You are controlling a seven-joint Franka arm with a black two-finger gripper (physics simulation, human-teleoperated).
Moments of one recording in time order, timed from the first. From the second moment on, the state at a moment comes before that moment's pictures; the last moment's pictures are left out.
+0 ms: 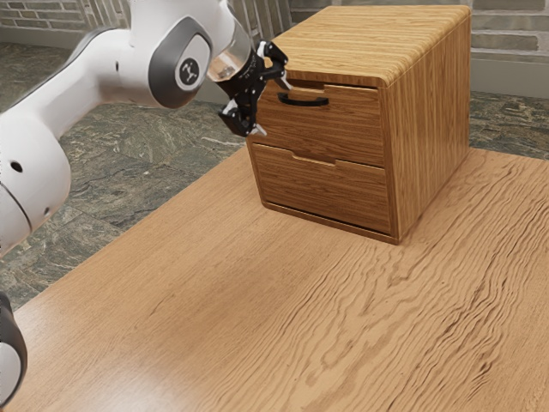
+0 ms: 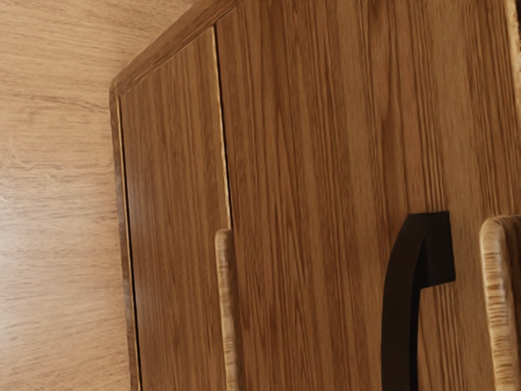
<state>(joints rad) 0.12 0.41 -0.03 -1.08 0.02 2.08 -1.44</state>
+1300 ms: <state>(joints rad) 0.12 0.46 -0.04 -1.09 -0.01 2.18 -1.56</state>
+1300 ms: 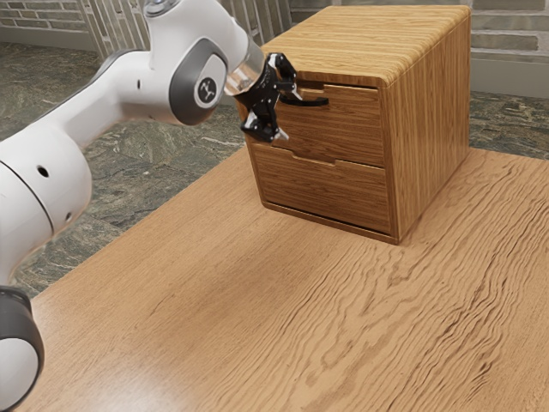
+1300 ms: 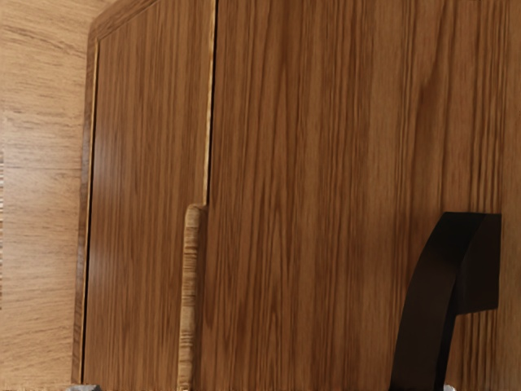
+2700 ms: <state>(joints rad) 0.12 0.15 -0.03 -1.47 -0.01 2.17 -1.60</state>
